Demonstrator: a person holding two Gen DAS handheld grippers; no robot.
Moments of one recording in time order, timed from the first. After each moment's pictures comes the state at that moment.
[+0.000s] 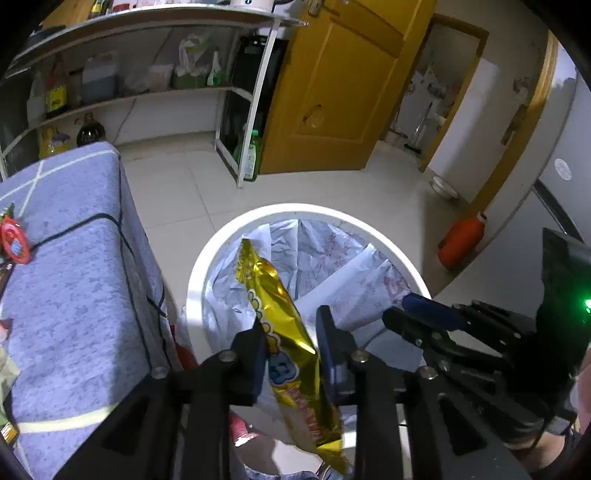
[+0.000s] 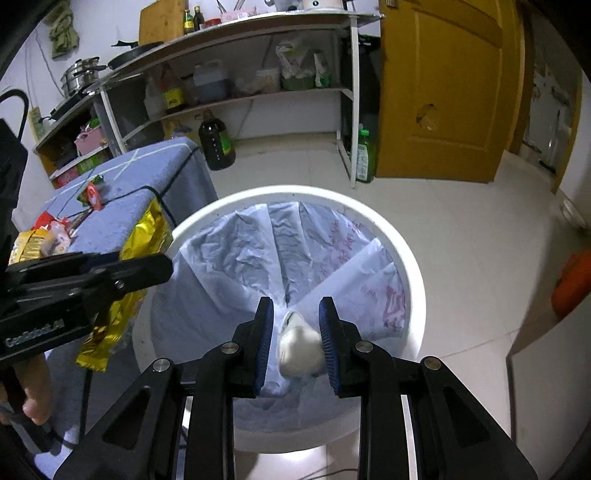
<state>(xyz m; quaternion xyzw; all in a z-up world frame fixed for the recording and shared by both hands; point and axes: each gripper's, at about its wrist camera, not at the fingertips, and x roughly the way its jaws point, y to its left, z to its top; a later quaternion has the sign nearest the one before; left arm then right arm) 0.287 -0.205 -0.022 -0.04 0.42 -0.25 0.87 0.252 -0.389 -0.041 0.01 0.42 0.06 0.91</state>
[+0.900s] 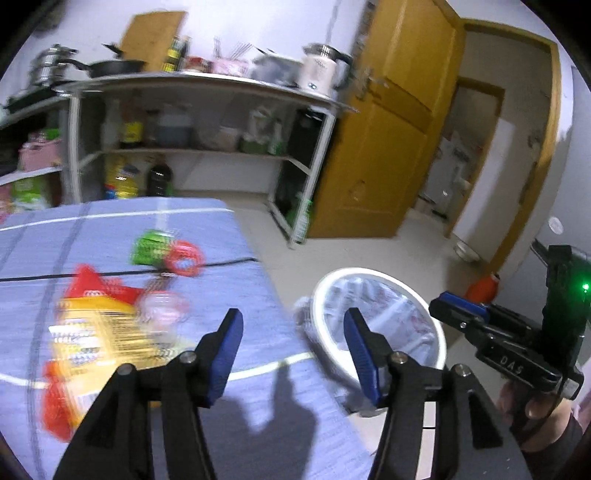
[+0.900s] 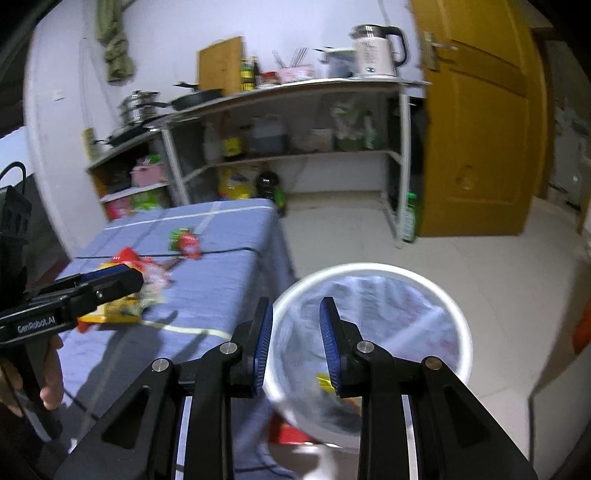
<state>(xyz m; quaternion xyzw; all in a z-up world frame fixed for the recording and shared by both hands) 0.209 -0.054 0.048 -0.09 0.31 -0.17 0.93 0.203 -0.306 0.040 0.01 0.31 0.17 0.94</state>
